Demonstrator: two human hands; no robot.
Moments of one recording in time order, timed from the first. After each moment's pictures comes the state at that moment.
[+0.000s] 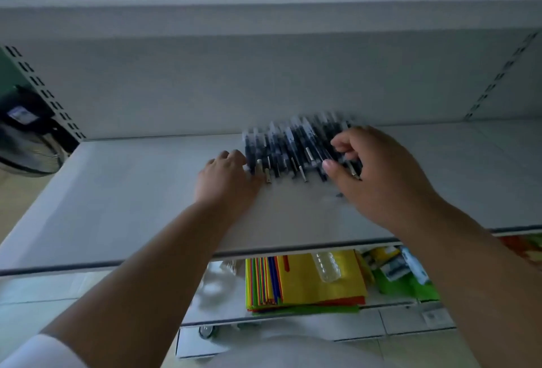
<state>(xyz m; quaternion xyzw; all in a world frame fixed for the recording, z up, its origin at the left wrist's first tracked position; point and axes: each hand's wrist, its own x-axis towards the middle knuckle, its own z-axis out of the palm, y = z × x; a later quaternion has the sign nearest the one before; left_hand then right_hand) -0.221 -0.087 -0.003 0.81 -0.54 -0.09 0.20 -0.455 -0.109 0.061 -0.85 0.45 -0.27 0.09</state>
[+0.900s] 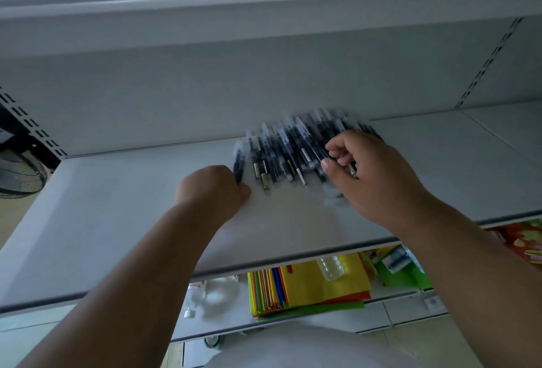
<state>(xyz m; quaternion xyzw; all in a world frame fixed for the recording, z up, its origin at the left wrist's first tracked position) -0.202 -0.097 0.008 0.82 -0.57 -0.04 -0.02 -0.450 -0.123 0.039 -0.83 0.46 -0.30 0.13</state>
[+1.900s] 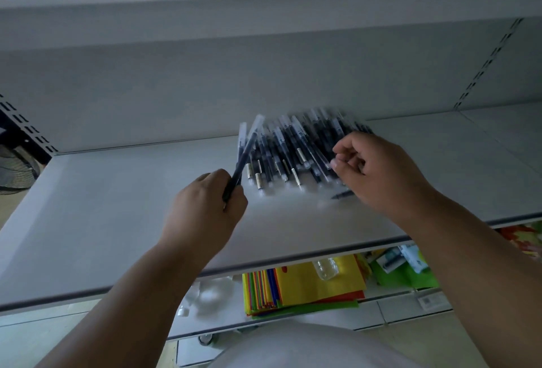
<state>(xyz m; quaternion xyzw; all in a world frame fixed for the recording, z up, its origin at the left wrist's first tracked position) -0.212 -0.043 0.007 0.72 -0.63 -0.02 0.29 -0.467 -0.141 0.032 -0.82 0.47 -0.28 0.16</state>
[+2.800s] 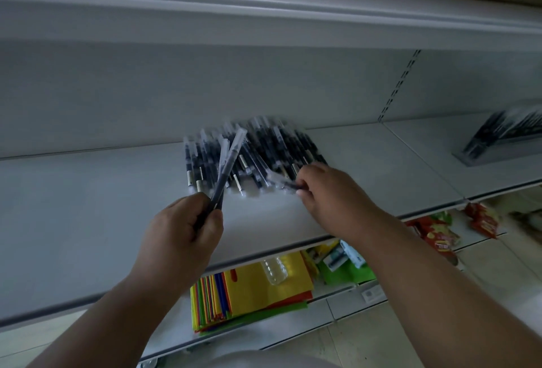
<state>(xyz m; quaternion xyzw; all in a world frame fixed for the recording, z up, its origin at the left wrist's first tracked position) -0.269 -0.026 0.006 0.64 -0.63 -0.15 0.41 -0.500 -0.125 0.028 -0.86 0.50 -0.11 0.05</state>
